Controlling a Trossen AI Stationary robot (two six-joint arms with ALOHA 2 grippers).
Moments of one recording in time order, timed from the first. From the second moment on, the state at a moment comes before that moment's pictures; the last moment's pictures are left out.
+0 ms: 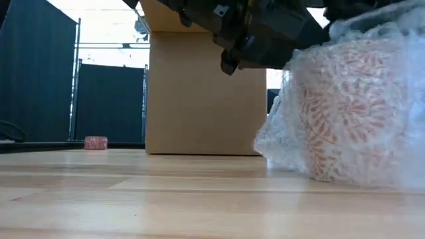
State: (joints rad) left arm -0.36 2.02 1.34 0.15 -0.24 -0.25; right arm 0.54 1.79 1.20 -0.63 0.19 0.50
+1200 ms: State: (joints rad) left arm -0.36 2.02 1.34 0.15 -0.24 -0.26; right arm 0.71 1.65 1.24 -0.58 0.25 0.55
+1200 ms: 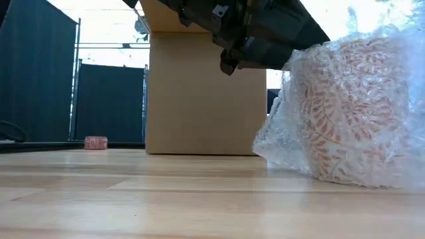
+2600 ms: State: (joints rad) left arm -0.36 2.02 1.34 0.15 -0.23 -0.26; right arm 0.59 1.64 1.23 -0.63 0.09 0.53
